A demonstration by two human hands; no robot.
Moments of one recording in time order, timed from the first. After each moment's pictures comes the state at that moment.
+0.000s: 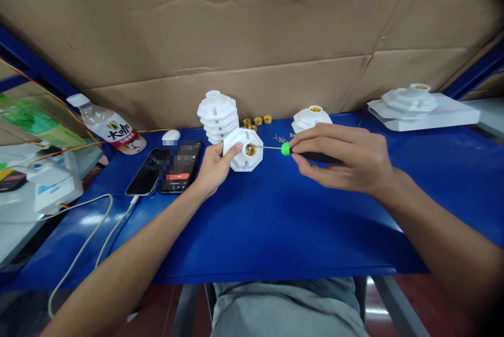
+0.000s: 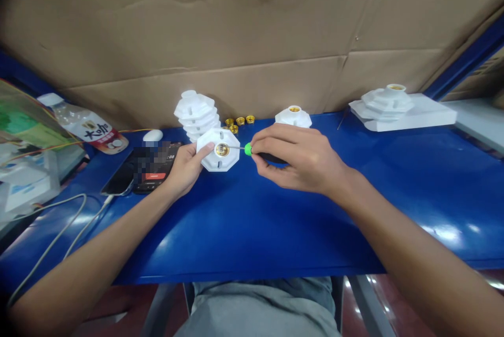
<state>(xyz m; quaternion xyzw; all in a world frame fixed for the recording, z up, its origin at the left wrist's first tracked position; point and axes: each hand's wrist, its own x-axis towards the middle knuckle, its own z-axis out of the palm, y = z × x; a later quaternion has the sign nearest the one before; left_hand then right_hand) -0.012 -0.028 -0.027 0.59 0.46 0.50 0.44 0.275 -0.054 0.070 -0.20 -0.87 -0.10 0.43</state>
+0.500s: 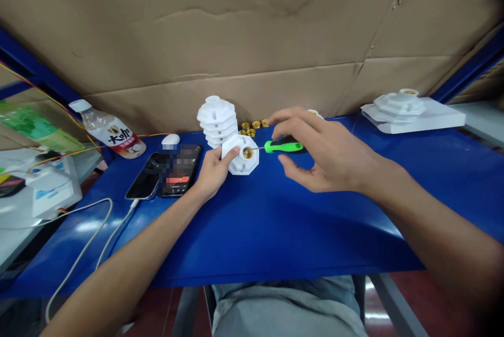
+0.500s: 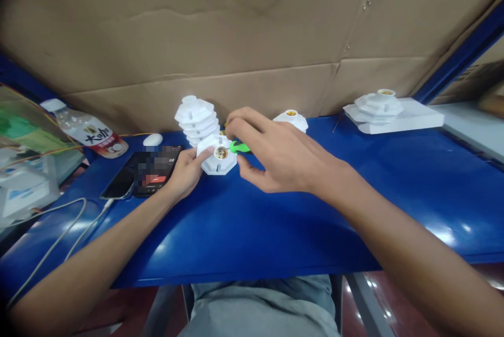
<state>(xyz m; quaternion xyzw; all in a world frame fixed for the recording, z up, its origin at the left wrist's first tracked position) -0.011 -0.024 -0.037 0.53 0.46 0.54 0.48 0.253 -0.060 0.096 -0.28 -0.91 -0.13 0.28</state>
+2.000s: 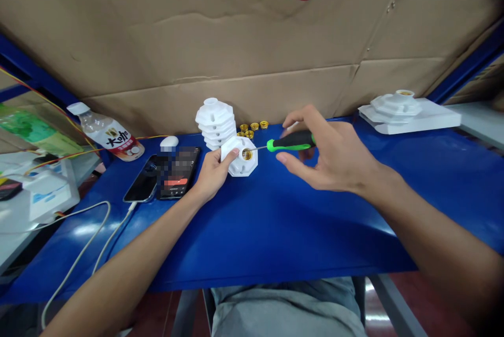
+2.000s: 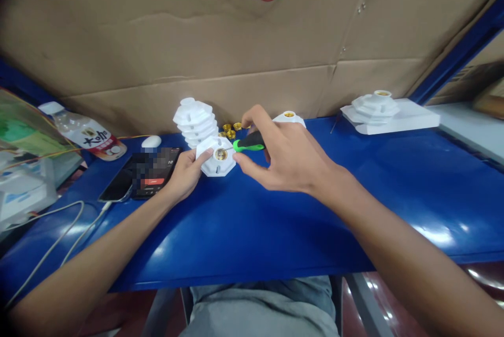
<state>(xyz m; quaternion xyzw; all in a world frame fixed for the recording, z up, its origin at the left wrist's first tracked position) -0.013 -0.024 -0.036 0.54 0.47 0.52 0.46 0.258 -0.062 0.090 -0.38 -0.86 -0.05 0.33</state>
